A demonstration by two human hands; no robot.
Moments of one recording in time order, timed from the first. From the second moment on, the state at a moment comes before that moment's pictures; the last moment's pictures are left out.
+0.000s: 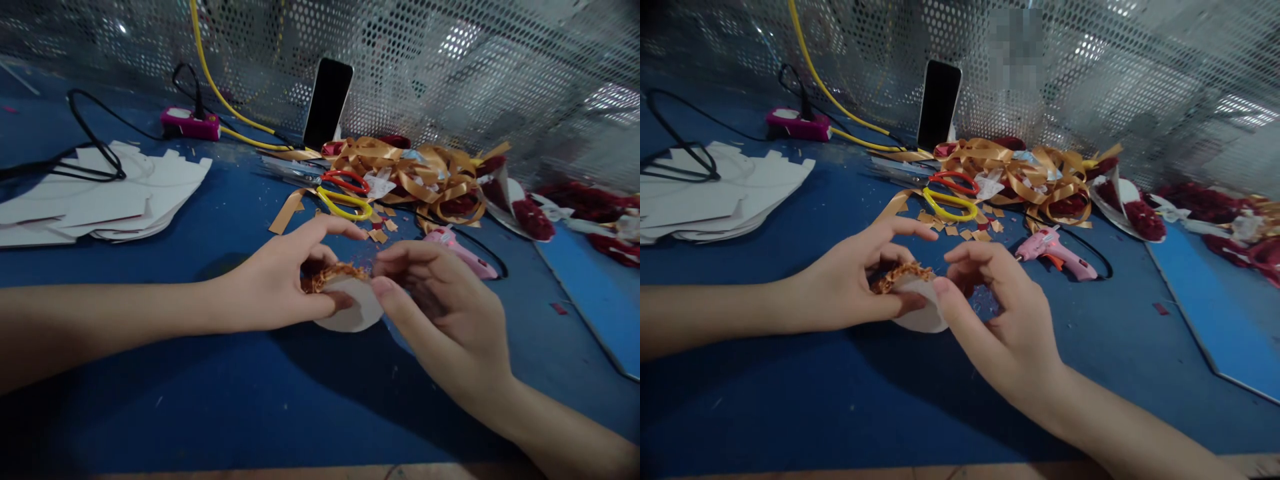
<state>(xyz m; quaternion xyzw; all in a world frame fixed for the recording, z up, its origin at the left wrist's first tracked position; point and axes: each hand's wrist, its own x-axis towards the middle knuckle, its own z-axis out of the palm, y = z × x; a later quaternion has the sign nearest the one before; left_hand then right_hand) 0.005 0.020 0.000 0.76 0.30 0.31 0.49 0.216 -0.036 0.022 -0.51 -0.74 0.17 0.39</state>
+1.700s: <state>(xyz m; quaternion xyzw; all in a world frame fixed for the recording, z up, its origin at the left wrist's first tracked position) 0.003 0.034 -0.005 0.90 0.23 0.22 0.30 0.221 -0.025 0.014 -0.45 -0.86 0.14 0.20</state>
